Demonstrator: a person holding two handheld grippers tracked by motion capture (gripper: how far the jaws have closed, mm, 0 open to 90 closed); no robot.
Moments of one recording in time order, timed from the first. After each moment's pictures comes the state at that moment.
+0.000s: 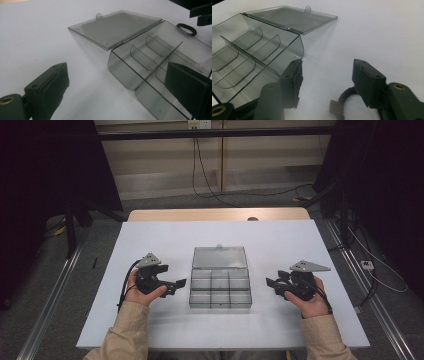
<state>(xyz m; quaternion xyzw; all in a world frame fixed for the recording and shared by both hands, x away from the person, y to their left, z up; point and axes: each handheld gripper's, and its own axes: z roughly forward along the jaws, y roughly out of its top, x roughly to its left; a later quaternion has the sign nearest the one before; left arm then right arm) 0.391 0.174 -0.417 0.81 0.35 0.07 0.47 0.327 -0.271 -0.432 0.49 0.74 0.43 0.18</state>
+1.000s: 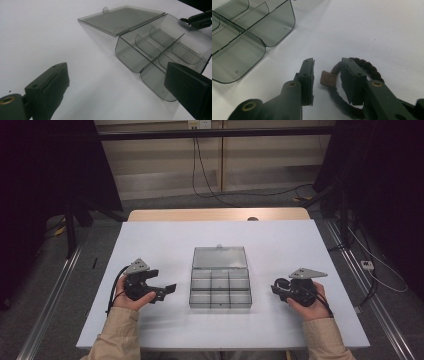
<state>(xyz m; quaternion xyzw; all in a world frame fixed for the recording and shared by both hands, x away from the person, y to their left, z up) 0.378 0.201 -0.420 0.80 0.36 0.08 0.47 0.320 -0.278 -0.454 0.49 0.77 0.37 0.17</state>
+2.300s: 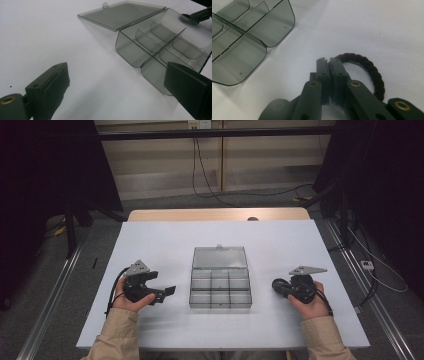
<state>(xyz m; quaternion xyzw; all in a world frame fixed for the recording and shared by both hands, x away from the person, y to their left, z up) 0.375 0.202 -0.422 0.81 0.36 0.08 0.45 0.327 -0.280 -0.453 0.51 0.77 0.37 0.14</state>
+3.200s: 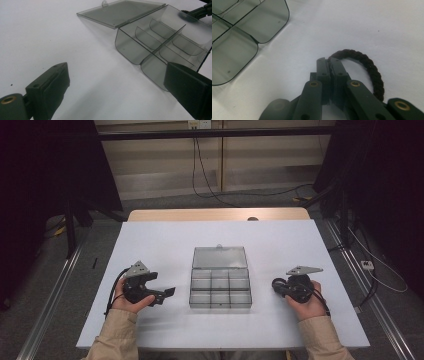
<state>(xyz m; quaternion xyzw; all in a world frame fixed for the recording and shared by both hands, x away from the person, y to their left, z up) 0.373 0.203 -0.422 0.82 0.35 0.08 0.45 0.331 -0.277 -0.457 0.51 0.77 0.35 0.14</state>
